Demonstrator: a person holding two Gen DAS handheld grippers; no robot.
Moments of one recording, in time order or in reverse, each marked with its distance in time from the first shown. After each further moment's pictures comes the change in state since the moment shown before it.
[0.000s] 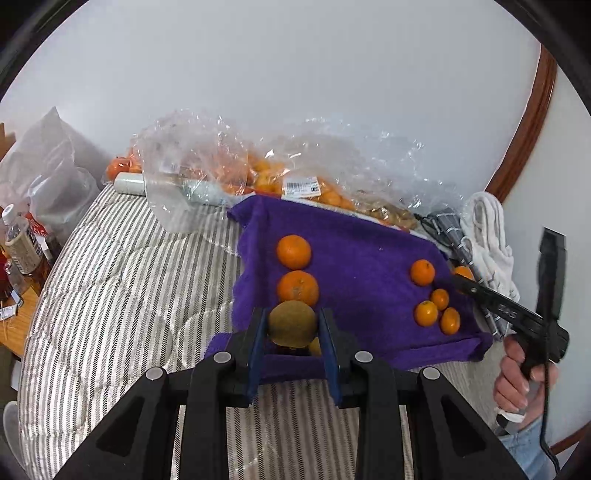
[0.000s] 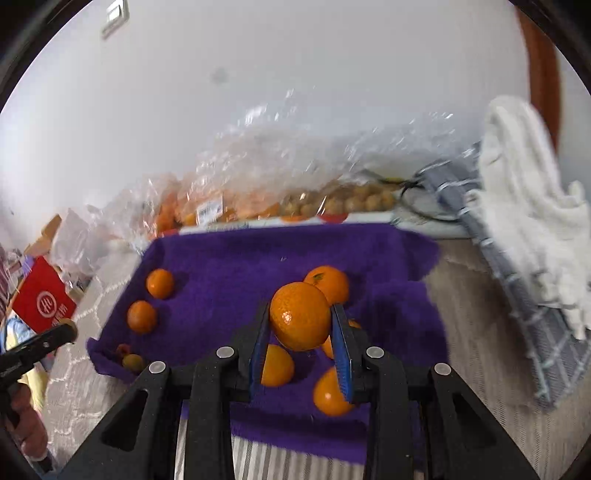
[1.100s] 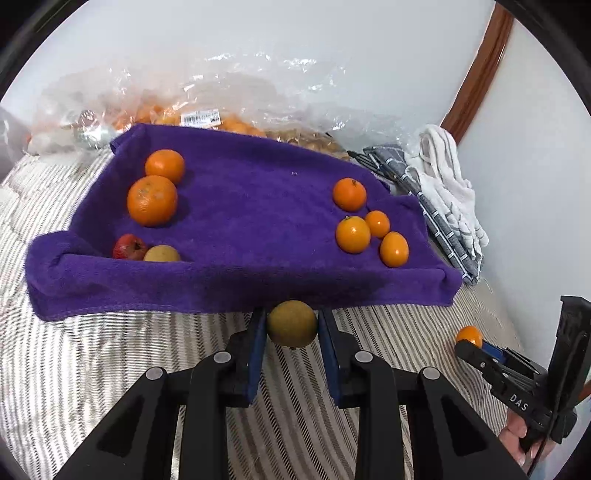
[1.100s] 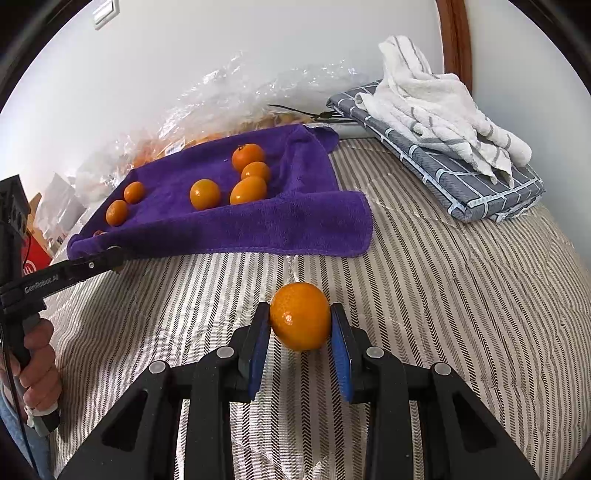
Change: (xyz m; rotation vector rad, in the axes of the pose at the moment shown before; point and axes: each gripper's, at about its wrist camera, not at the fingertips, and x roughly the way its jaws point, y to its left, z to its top) left arm 0.046 -0.086 -0.070 0.082 0.061 -0.167; right arm -0.083 -0.042 -0.149 0.072 0.015 -0.122
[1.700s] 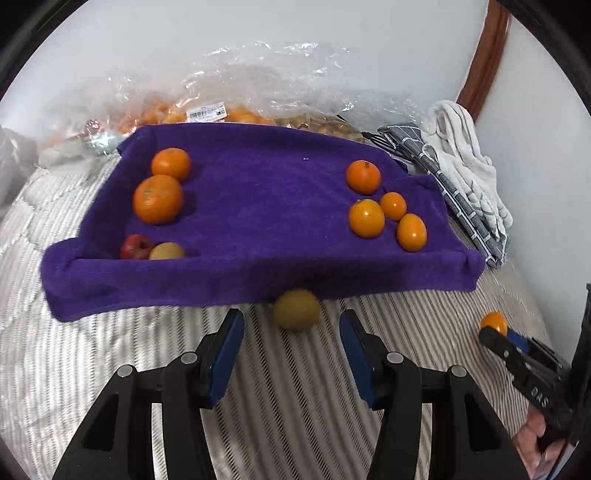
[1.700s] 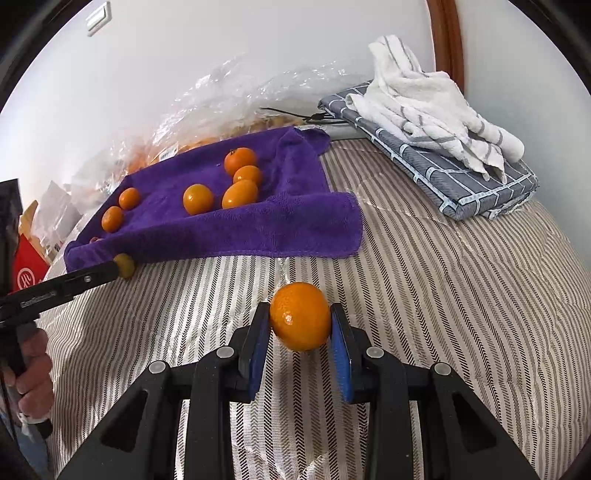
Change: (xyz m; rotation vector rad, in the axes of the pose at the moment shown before) left arm 0.009 -0.015 0.000 0.039 0.070 0.127; right arm -0.002 -0.004 -0.001 0.029 -0.007 -0.018
